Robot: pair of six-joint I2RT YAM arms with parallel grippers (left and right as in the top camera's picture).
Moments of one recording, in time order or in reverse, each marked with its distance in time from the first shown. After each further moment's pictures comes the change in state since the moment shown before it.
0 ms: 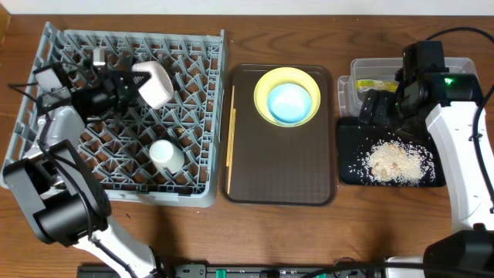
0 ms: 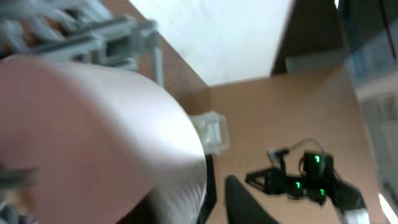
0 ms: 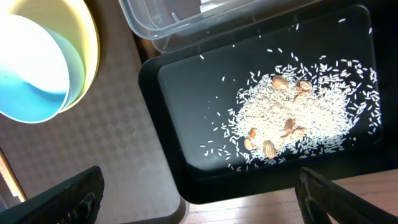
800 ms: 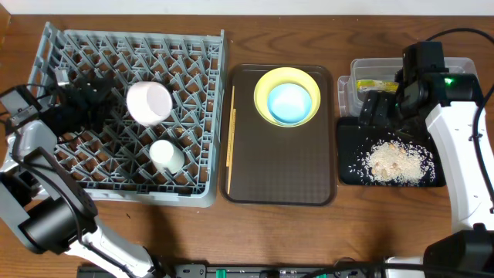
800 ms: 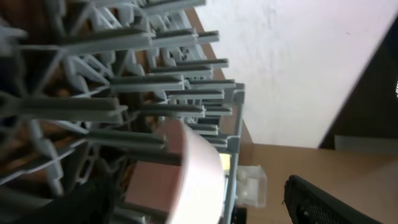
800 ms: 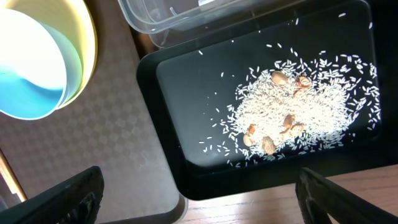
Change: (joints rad) left arm 0.174 0.005 0.000 -0.102 -0.238 0.003; right arm 0.000 0.000 0.000 -0.012 0.000 0.000
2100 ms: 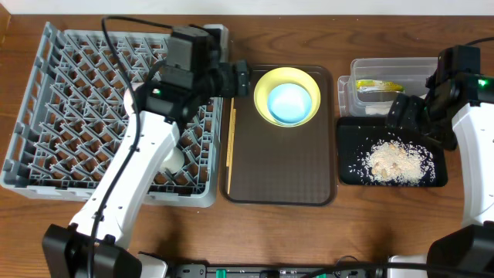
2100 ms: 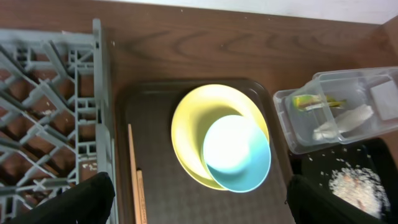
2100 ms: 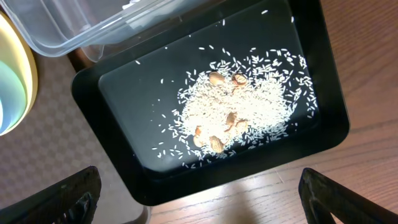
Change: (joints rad) left arm -0.976 -0.387 0.158 -0.260 -0.986 0.133; right arm -0.167 0.000 0.000 -0.036 0.039 -0.074
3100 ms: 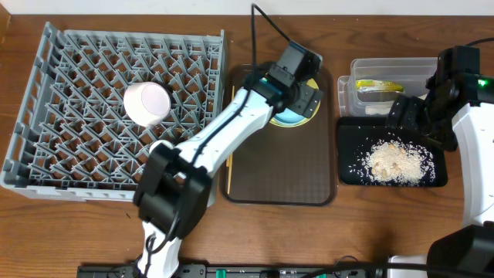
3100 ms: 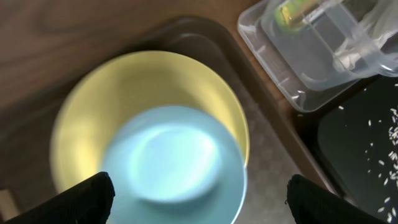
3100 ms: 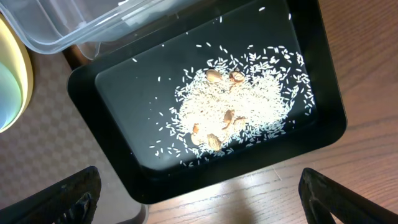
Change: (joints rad) left arm -0.326 0.488 0.289 -0.008 -0.151 0.209; right arm 0.000 0.000 0.000 -0.008 0.006 0.000
